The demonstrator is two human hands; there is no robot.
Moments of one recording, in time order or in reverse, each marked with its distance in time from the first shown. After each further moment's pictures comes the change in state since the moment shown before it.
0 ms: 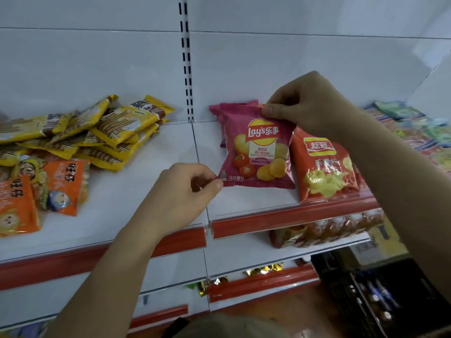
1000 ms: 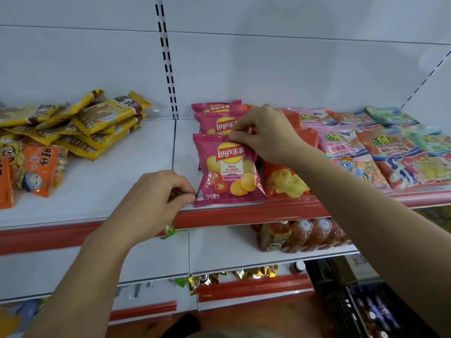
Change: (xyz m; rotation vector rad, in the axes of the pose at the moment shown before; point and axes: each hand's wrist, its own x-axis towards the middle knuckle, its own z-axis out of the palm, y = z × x) left_hand -0.018 0.015 0.034 0.343 0.021 0.016; right_hand -0.010 0.047 0.035 -0.151 0.001 -0.211
